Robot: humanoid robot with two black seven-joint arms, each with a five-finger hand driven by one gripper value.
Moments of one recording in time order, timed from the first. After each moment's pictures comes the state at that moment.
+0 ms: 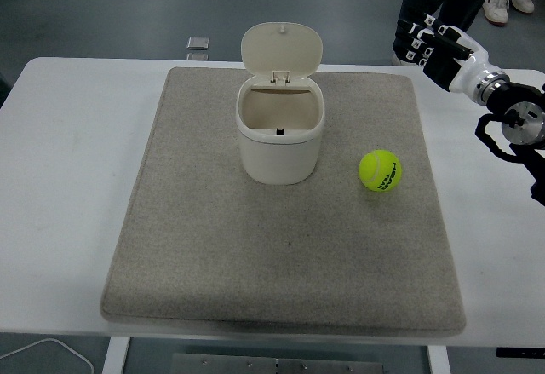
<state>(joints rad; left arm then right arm) 0.06 0.00 -0.04 -0.12 0.01 -0.07 -0.21 1.04 -0.28 0.48 0.55 0.06 0.24 0.06</state>
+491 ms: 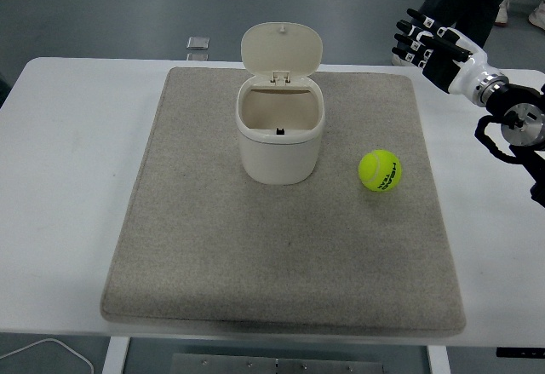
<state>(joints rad) 0.05 0.00 -0.04 -0.12 0.00 -0.07 -0.21 1.04 -0.28 0.48 0.55 0.06 0.24 0.06</state>
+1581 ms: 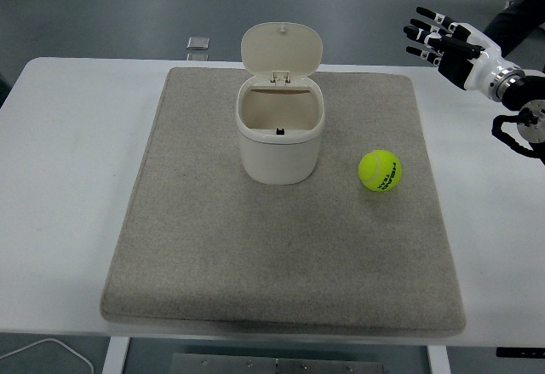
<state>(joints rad) 0.05 0.00 -0.04 -0.12 0.01 -0.07 -0.21 1.05 -0.32 0.47 0.55 -0.12 0.24 0.07</state>
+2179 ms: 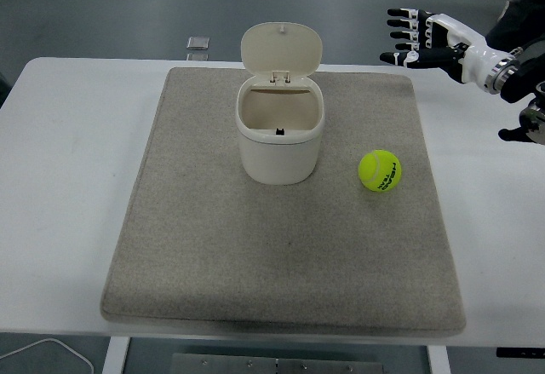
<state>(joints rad) 0.05 0.00 -0.04 -0.12 0.01 -0.07 -0.21 1.07 -0.39 0.44 0.69 -0.66 0.25 0.20</state>
